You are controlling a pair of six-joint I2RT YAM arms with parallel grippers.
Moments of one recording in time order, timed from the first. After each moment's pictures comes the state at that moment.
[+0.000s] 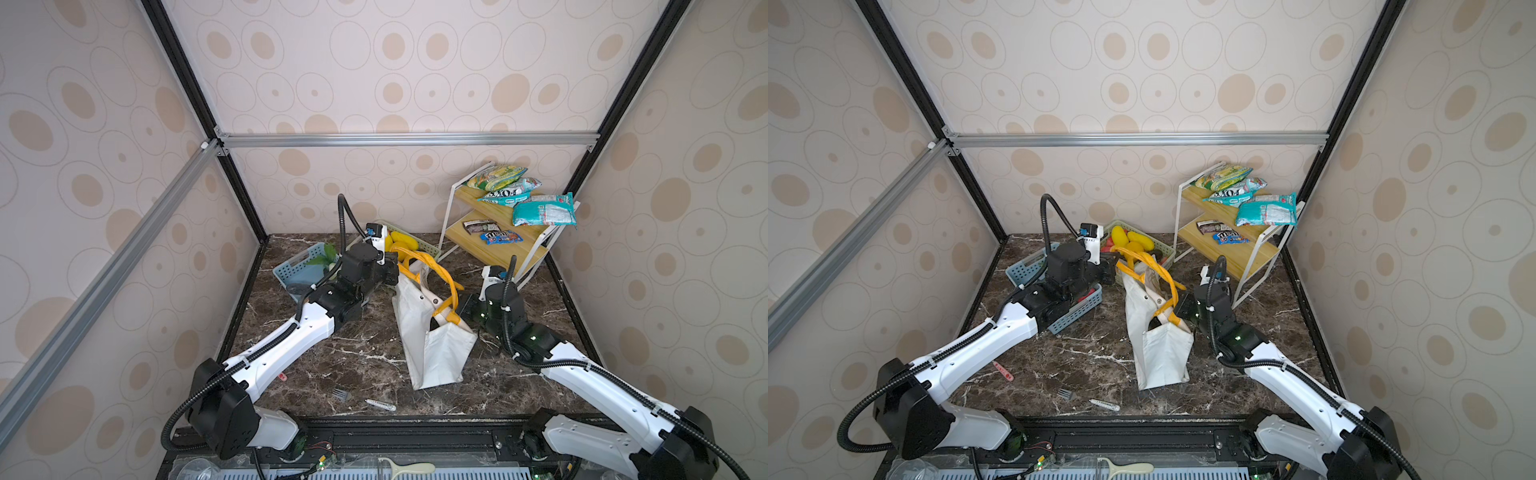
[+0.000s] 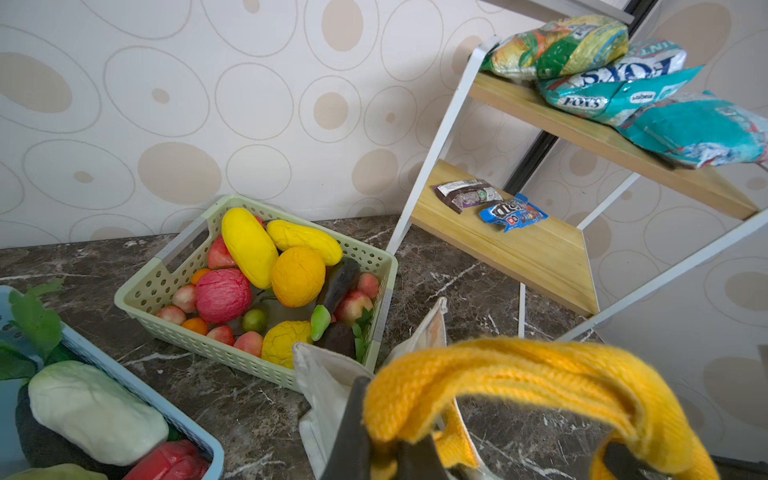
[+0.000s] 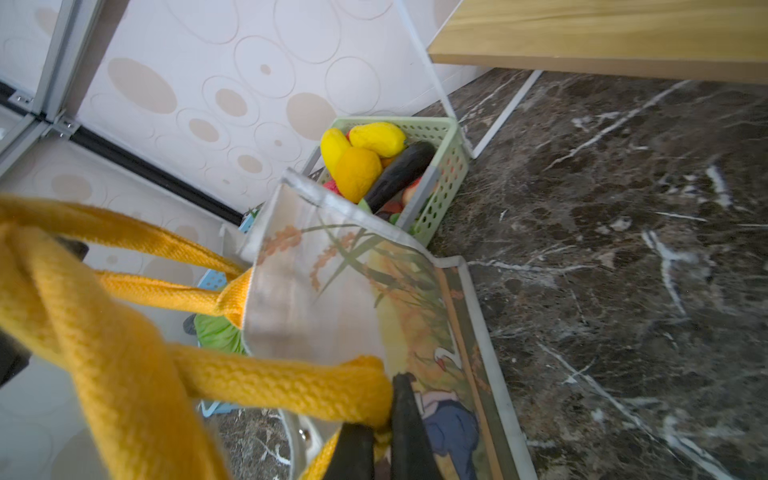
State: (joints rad) left arm -0.60 1.38 1.16 -0.07 -0.14 -0.34; right arm 0.58 1.04 0.77 -0.19 0.20 0.80
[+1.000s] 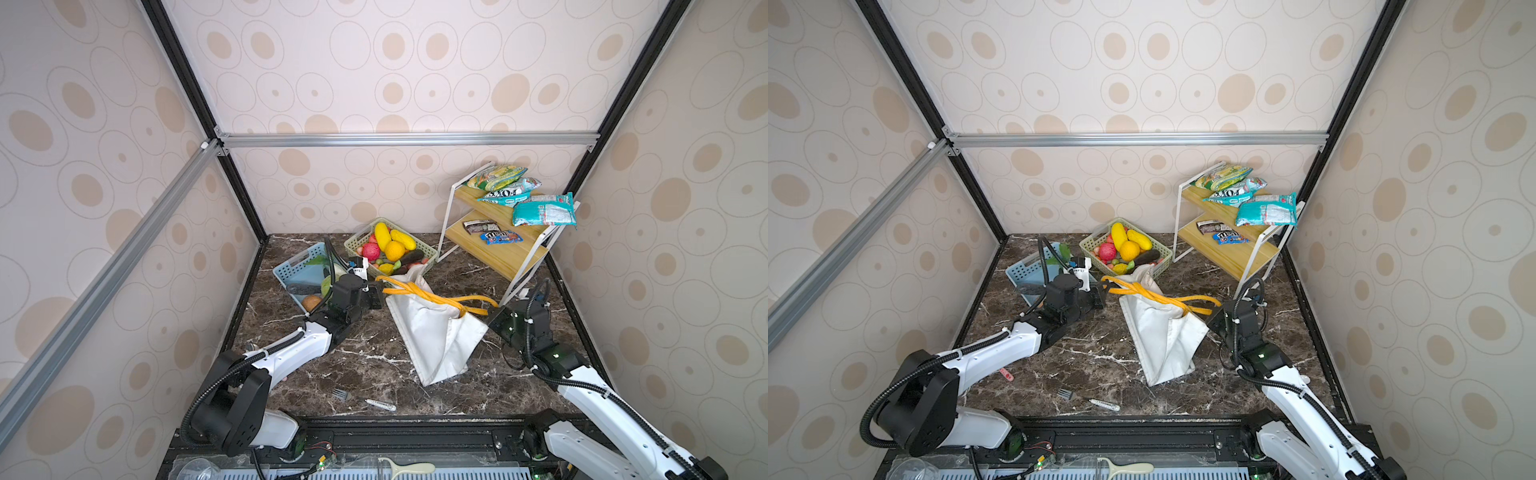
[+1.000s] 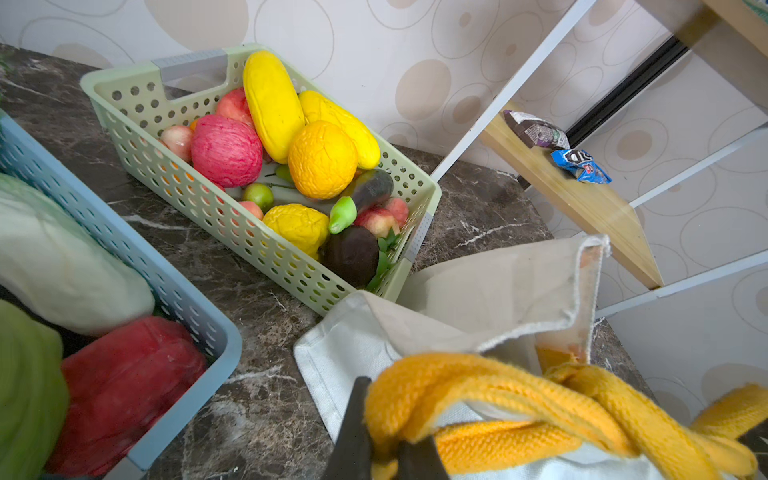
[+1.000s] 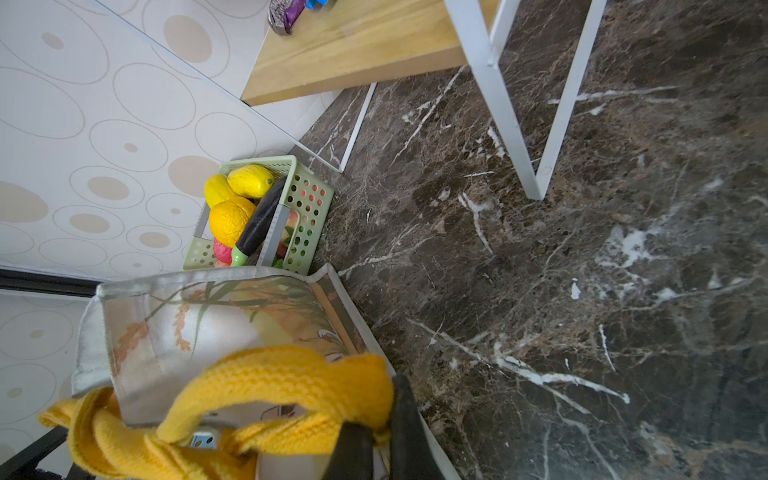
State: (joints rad) left arm -0.50 1.41 0.78 0.24 -0.01 -0.52; right arm 0.34 0.85 0.58 -0.32 0.18 0.92
